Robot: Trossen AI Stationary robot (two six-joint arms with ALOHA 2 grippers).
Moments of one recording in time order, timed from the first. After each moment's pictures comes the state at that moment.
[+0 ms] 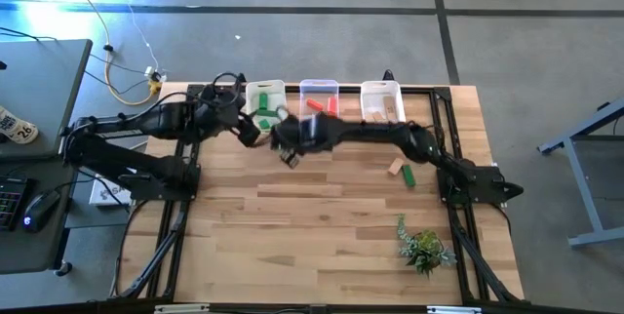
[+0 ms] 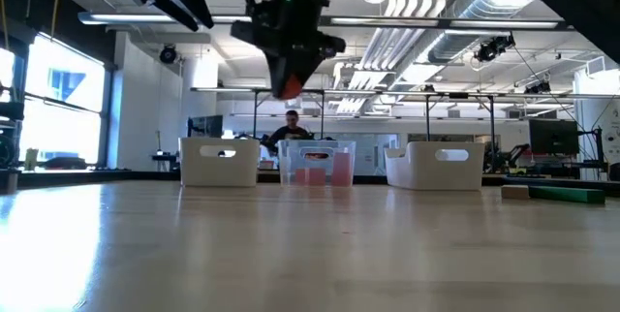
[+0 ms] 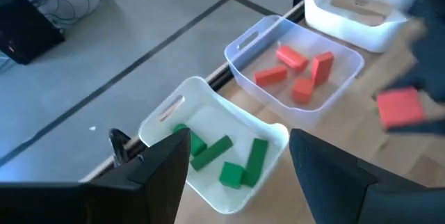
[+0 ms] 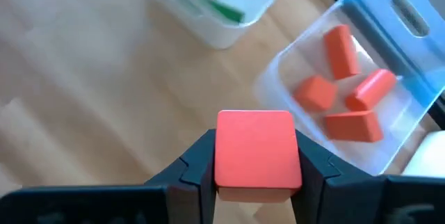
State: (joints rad) left arm 0.25 1.04 1.07 -0.83 -0.67 -0.33; right arm -0.04 2.34 2.36 -1.27 0.45 0.57
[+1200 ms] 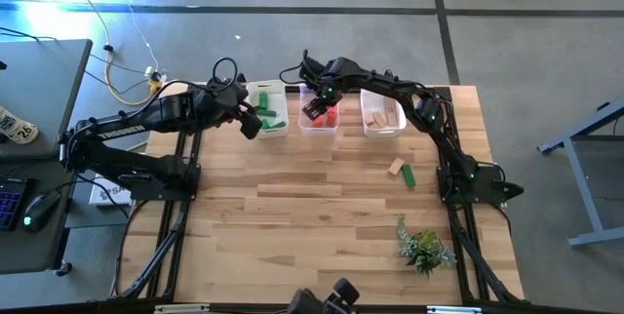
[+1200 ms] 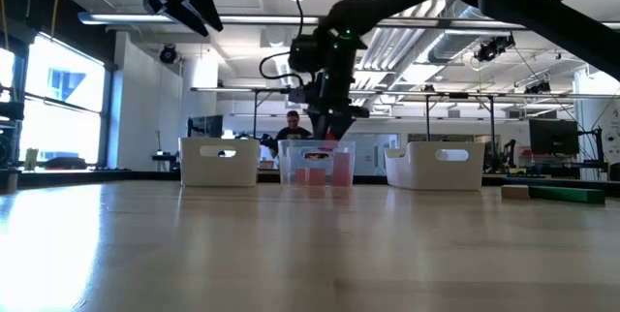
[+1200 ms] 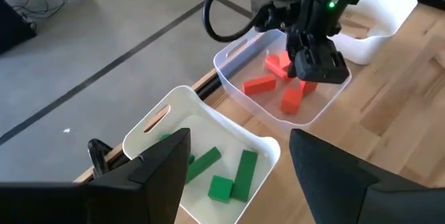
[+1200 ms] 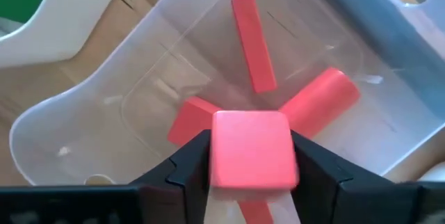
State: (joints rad) left arm 0.40 1.05 1.07 -0.73 -0.49 -0.23; right arm -0.50 2.34 2.16 -1.14 0.01 0.29
